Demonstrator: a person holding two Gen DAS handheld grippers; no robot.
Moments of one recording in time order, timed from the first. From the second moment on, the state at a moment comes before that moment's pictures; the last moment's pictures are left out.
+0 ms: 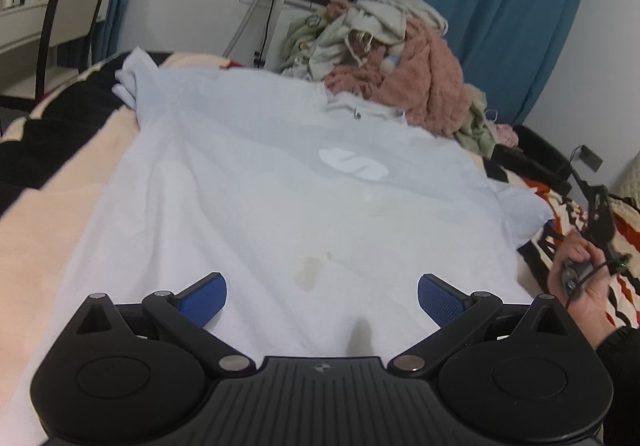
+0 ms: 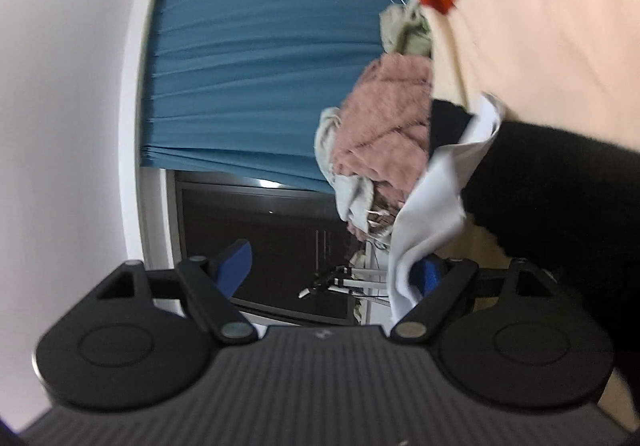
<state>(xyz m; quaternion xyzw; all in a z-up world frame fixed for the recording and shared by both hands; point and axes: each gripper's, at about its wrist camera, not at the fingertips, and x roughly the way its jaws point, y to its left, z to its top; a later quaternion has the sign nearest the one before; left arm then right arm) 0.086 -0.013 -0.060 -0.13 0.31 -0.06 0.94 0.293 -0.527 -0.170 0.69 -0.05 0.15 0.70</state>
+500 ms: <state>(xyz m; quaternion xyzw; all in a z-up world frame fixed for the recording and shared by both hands) 0.061 -0.008 -0.045 -0.15 0.31 -0.08 0.94 0.240 -0.511 -0.166 0.64 0.09 -0.03 0.77</state>
